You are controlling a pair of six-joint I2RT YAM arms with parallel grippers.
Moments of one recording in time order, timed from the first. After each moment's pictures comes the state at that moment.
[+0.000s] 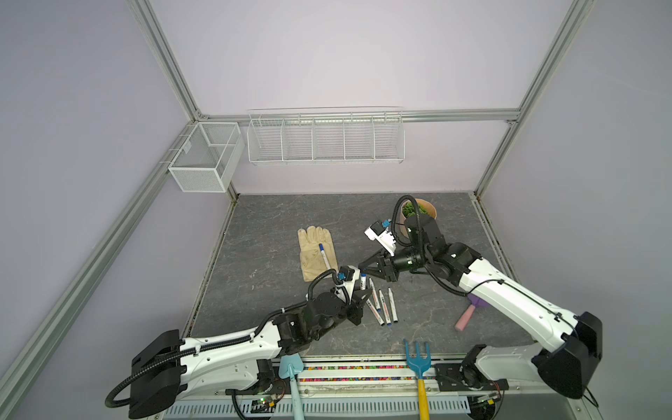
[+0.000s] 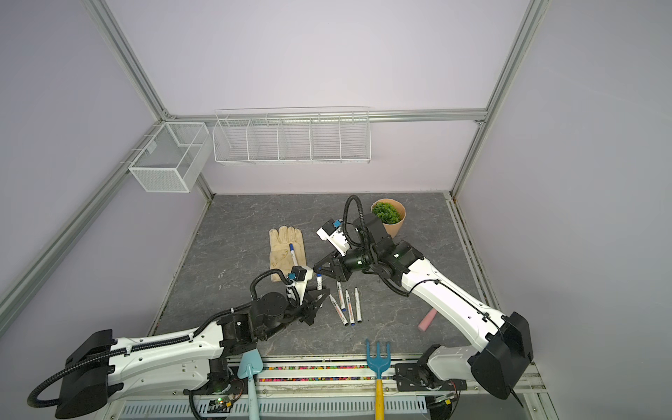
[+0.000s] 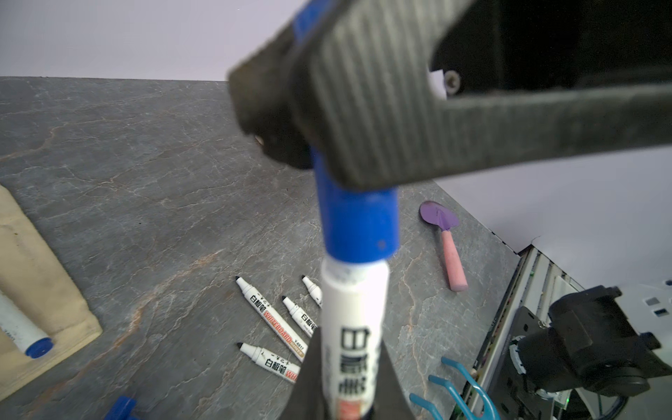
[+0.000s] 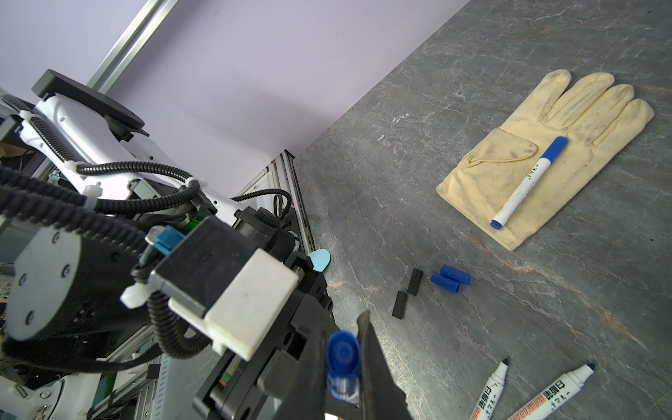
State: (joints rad) left arm -1.20 1.04 0.51 0.26 -0.26 -0.45; right arm 0.71 1.31 1.17 -0.50 -0.75 0.18
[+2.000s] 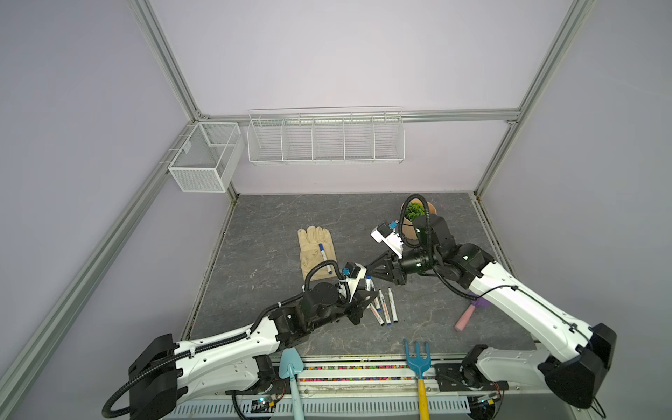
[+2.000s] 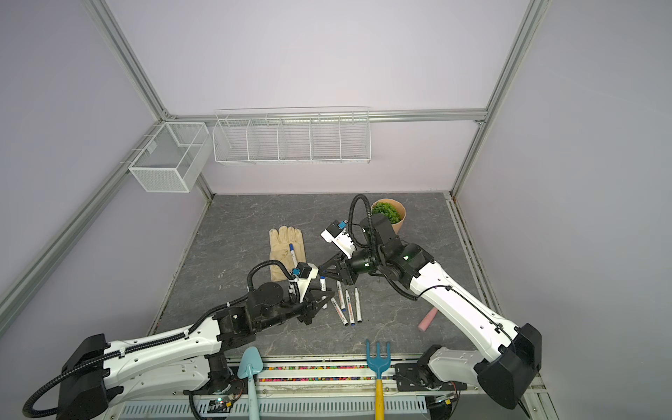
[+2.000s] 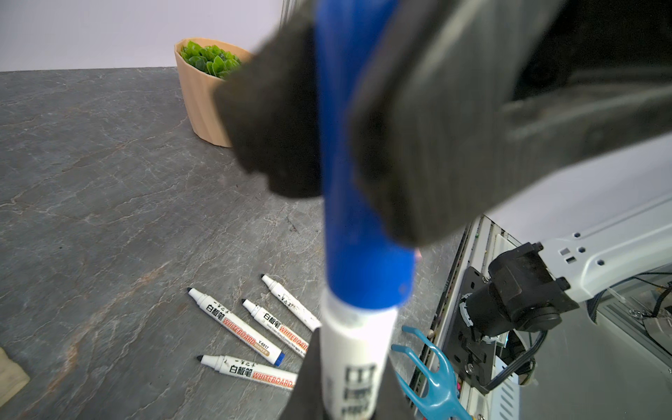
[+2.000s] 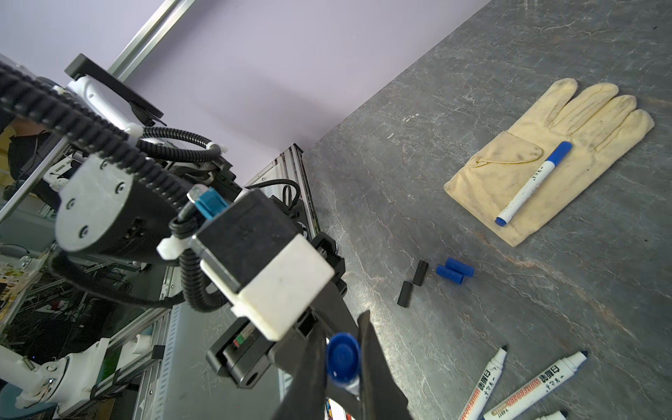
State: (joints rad) left arm -1.12 1.02 0.57 0.19 -0.01 -0.39; right arm 0.70 1.26 1.20 -0.61 -0.76 0.11
